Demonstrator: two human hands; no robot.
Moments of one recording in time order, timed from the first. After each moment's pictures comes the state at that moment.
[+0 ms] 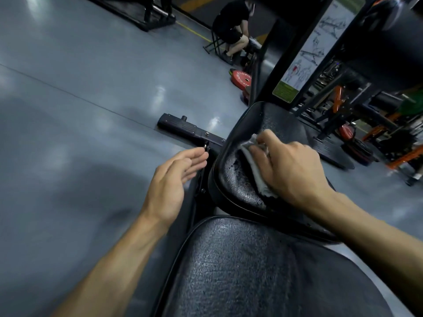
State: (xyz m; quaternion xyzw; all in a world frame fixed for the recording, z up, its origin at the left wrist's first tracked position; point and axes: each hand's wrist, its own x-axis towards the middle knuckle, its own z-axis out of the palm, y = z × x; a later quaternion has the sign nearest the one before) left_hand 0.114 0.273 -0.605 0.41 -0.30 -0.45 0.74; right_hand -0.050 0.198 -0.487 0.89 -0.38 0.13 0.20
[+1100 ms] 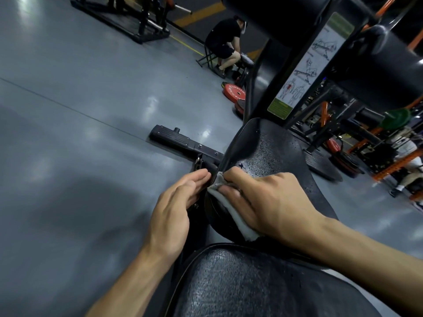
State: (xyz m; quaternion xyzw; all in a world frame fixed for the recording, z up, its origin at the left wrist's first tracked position) left_hand 0.099 0.269 -0.611 0.37 -0.30 -0.46 0.75; right_hand -0.035 0.211 -0.499 0.95 -0.20 0.13 0.22
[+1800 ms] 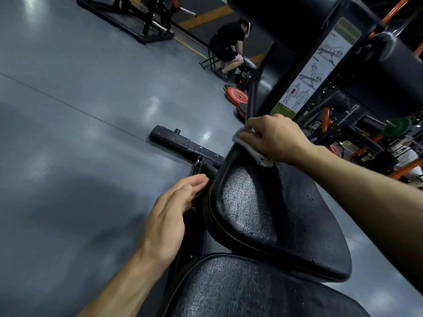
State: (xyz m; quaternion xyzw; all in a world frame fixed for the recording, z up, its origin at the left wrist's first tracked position) left_hand 0.099 0.265 -0.617 0.37 -0.30 -0.45 0.76; right_hand -0.003 0.075 -0.452 0.91 -0.35 0.04 0.22
